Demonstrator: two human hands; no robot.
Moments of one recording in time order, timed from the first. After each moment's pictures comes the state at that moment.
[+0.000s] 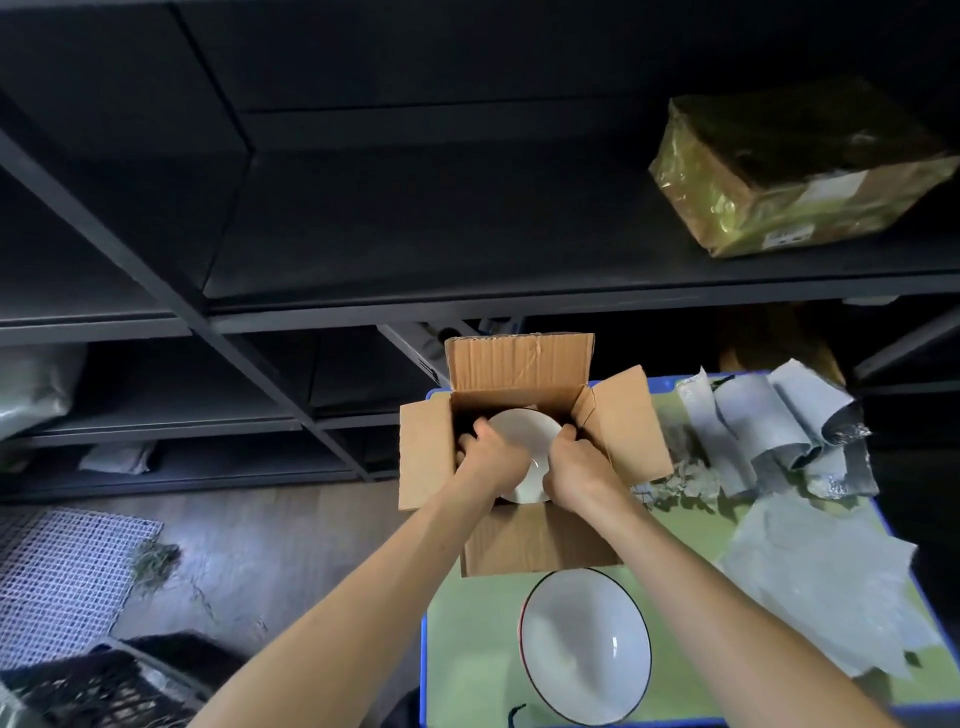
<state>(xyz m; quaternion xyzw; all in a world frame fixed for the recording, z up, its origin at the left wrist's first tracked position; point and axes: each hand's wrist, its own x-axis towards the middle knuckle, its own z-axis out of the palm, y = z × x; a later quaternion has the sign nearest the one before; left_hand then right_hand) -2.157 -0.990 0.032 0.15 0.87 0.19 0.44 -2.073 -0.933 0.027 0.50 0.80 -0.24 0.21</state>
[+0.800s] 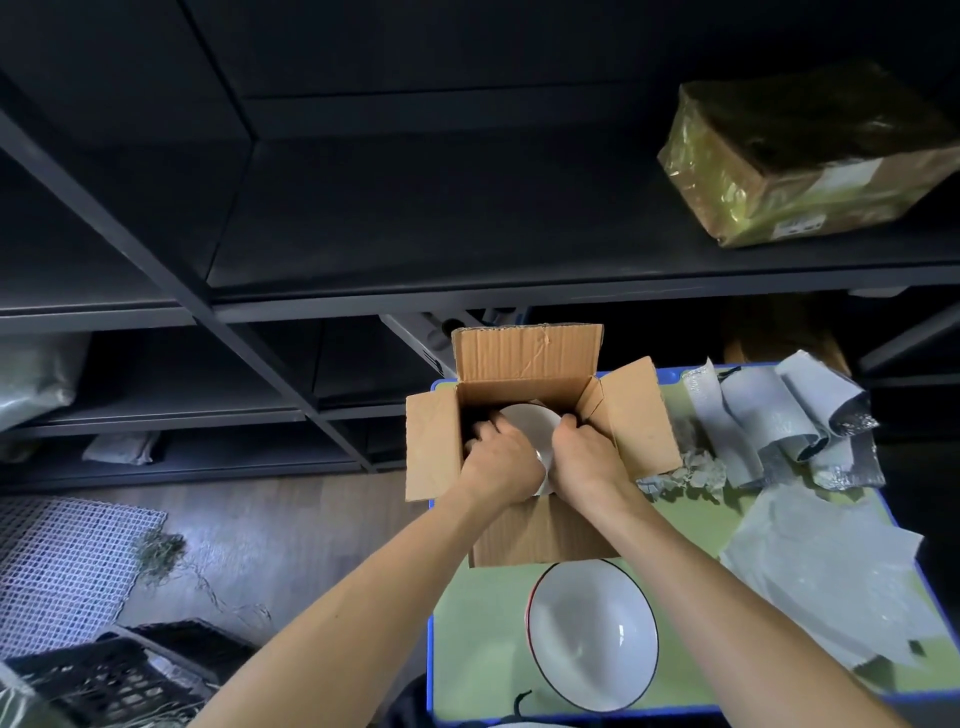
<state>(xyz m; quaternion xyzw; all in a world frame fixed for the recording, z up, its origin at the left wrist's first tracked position) -2.149 -1.000 0.037 0.36 0.87 0.03 0.34 -2.072 -0.937 0.024 0.47 0.84 -0.17 0.19</state>
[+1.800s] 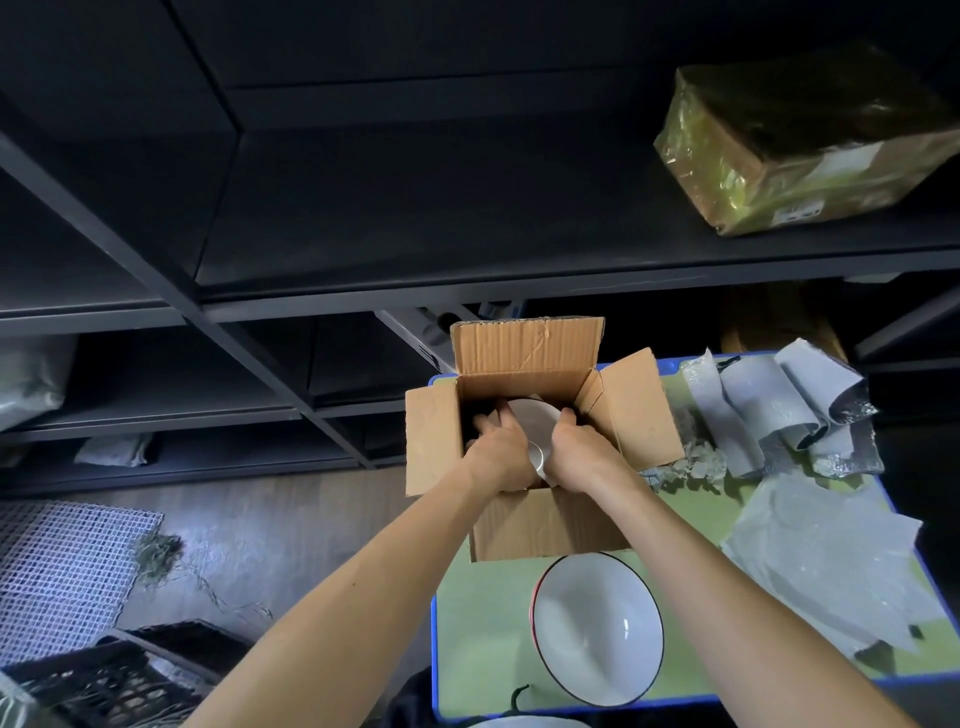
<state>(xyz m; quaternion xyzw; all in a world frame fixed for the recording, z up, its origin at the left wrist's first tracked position) -2.167 -0.988 0.008 0.37 0.84 -0.02 0.41 -2.079 -0.929 0.017 0.50 0.79 -0.27 0.23</state>
